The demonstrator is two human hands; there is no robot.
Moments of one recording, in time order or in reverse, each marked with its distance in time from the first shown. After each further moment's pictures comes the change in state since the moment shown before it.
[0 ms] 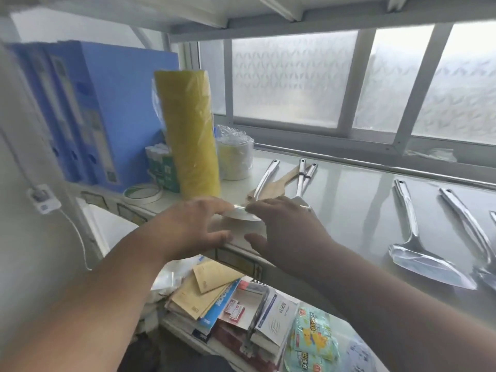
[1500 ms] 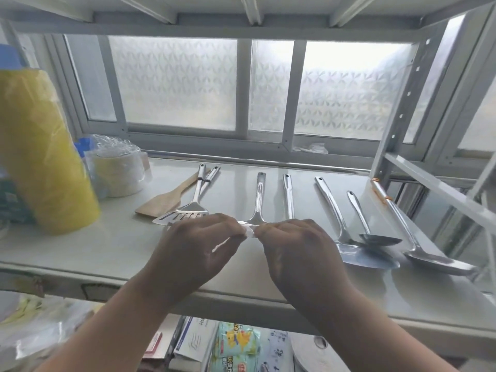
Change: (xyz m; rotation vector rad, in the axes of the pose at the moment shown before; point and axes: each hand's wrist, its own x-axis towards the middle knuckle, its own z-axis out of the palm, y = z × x) left_hand 0.056 0.152 0.086 -0.351 0.544 0.717; right_hand -0.131 0.102 -0.044 -0.246 0.363 0.264
